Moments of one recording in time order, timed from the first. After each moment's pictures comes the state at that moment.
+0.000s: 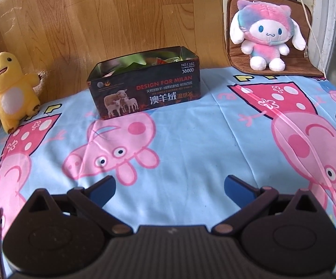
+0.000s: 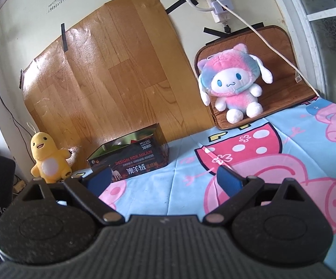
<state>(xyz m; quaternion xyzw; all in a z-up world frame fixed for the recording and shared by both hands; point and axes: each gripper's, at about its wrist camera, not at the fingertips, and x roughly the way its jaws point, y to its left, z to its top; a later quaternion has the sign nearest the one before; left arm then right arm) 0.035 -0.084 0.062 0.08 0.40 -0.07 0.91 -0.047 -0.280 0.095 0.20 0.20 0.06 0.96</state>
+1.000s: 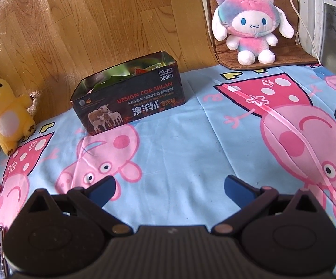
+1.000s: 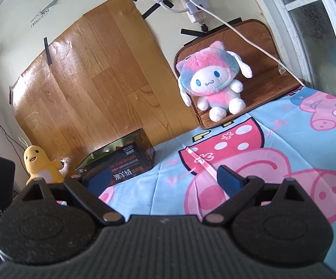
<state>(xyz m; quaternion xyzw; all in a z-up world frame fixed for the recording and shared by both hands) 0.039 -0.122 0.061 0.14 0.39 -0.07 0.91 -0.053 -0.307 0.083 0.24 0.19 0.04 0.95</state>
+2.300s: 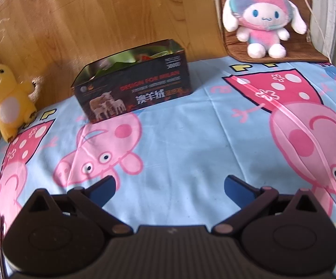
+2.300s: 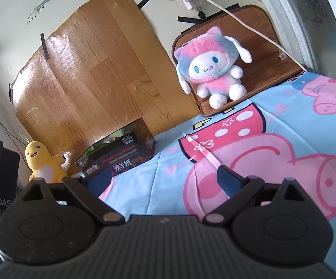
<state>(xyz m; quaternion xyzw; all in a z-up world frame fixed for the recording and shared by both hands) 0.051 -0.120 0.052 0.12 0.41 -0.05 0.90 -0.047 -0.309 0.071 0.25 0.22 0.06 0.94</state>
